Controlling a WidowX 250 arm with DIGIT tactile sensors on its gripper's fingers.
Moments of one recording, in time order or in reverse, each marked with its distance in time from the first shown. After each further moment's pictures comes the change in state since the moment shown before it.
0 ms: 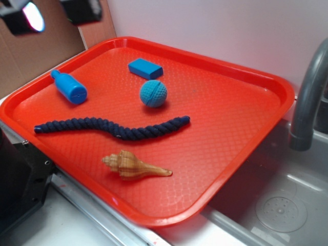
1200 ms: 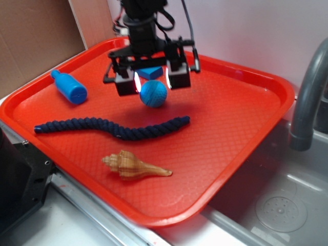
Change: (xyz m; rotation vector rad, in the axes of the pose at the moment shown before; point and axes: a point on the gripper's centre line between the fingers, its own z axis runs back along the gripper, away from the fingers) arm 0.046 -0.050 -0.141 0.133 -0.009 0.107
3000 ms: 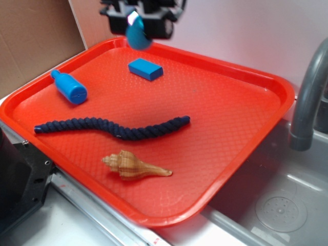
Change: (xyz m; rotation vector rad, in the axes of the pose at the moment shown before) arm 0.001 0.010 0.111 -0.017 0.070 -0.437
